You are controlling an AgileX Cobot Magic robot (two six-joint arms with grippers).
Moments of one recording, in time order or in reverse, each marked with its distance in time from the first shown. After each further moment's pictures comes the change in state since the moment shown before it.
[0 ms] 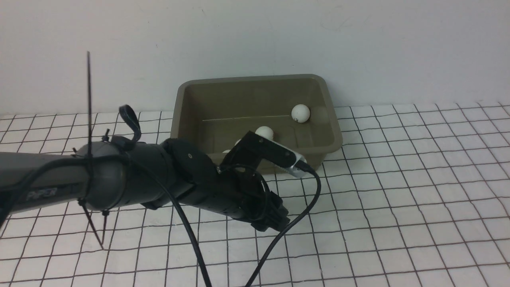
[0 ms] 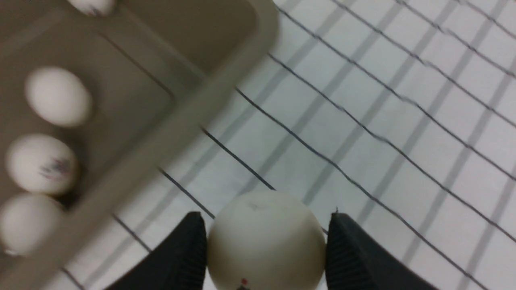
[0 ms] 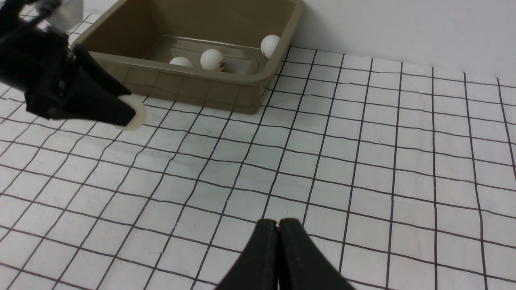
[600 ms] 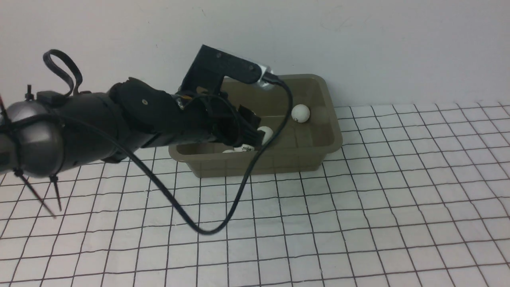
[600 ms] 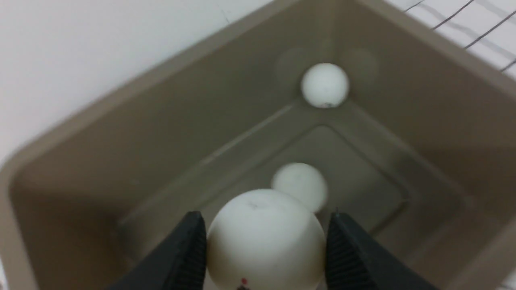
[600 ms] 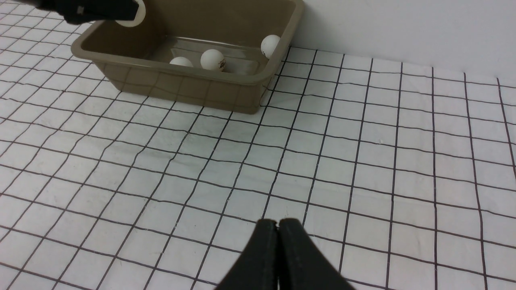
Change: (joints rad) right arm 0.000 0.000 0.000 0.001 0.000 0.000; left arm 0.167 0.199 -0.207 0.001 -0.168 0.145
